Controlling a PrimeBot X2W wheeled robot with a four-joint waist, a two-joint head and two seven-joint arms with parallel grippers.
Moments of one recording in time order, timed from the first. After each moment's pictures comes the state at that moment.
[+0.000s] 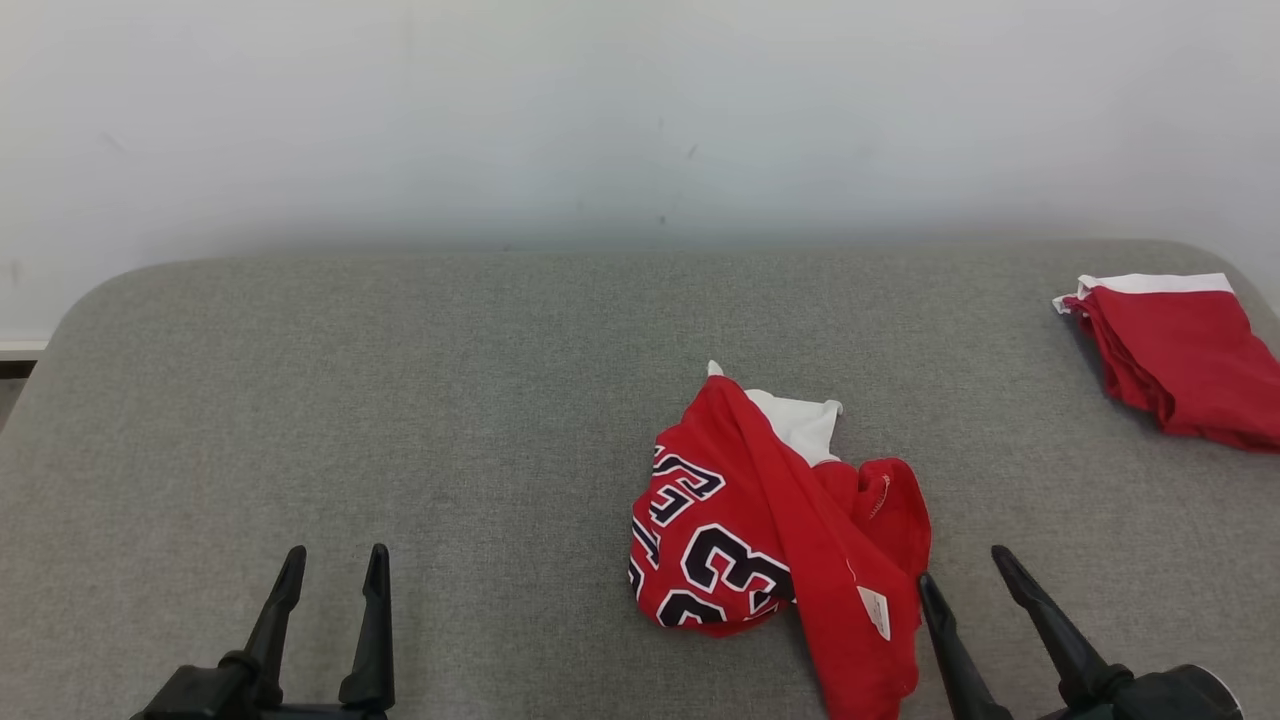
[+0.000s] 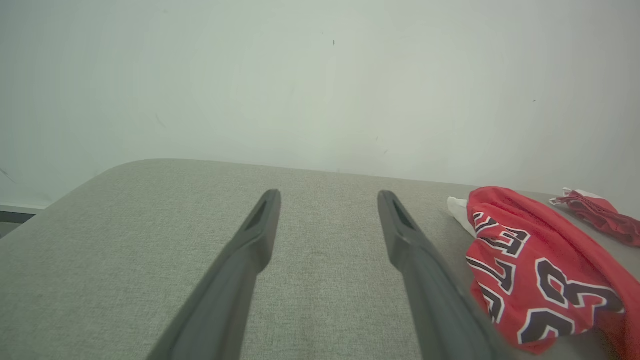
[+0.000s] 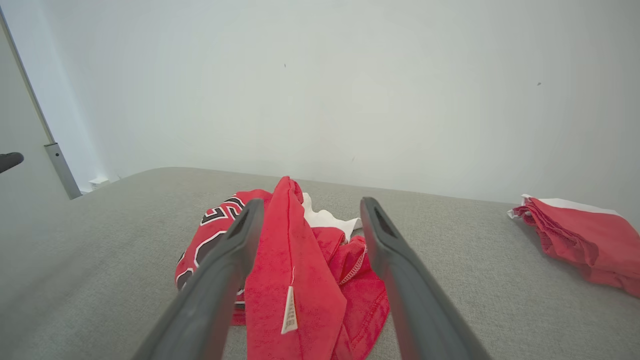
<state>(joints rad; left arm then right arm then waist) 0.00 0.05 0.02 0.11 -0.18 -0.13 -0.26 0.11 -0.27 0.23 -0.03 0.24 0.13 -0.26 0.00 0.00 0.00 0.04</state>
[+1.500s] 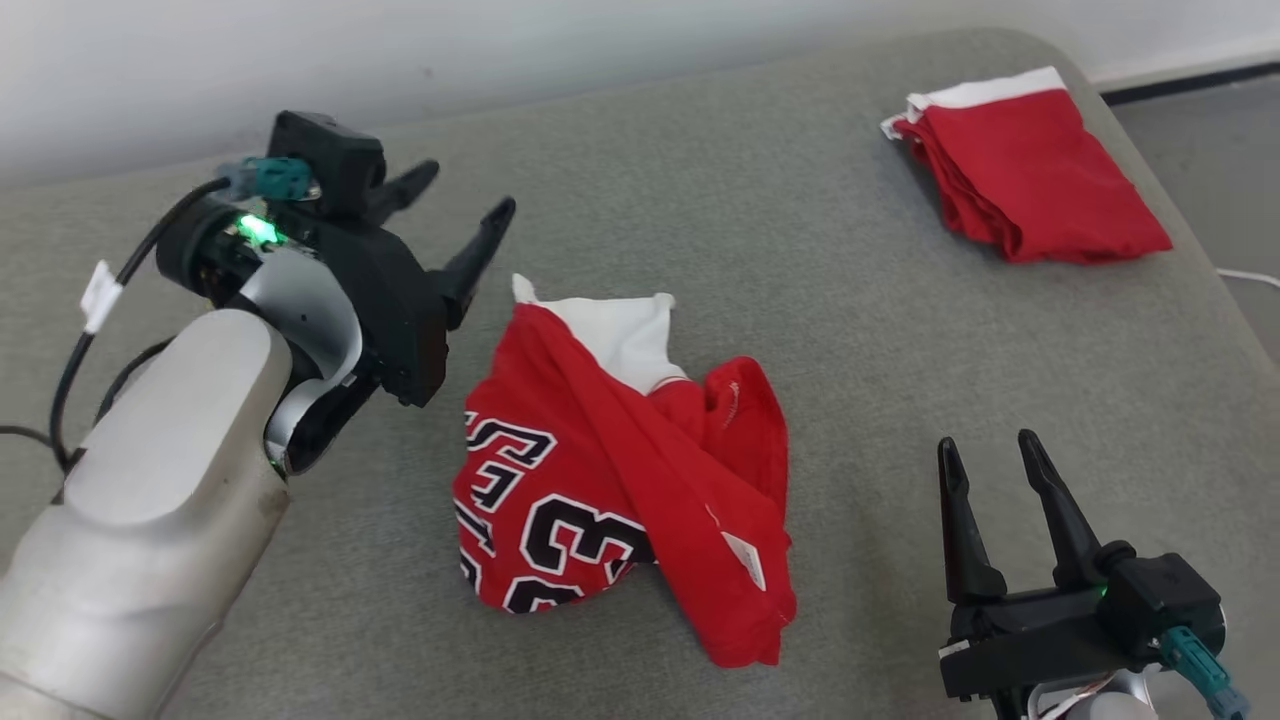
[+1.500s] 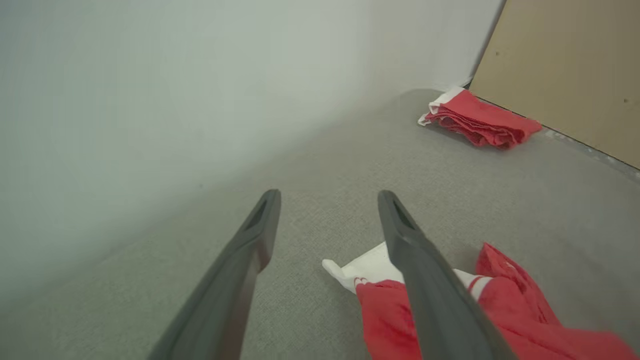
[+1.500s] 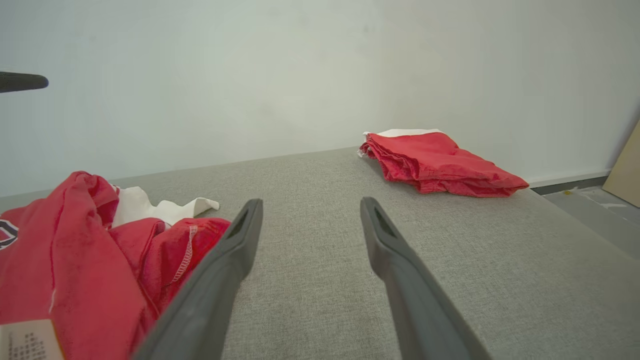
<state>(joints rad) -0.97 0.38 -0.68 0.49 -0.65 -0.13 0.13 -0.10 -0.06 0.05 0.13 0.17 0.13 -0.26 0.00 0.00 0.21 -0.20</state>
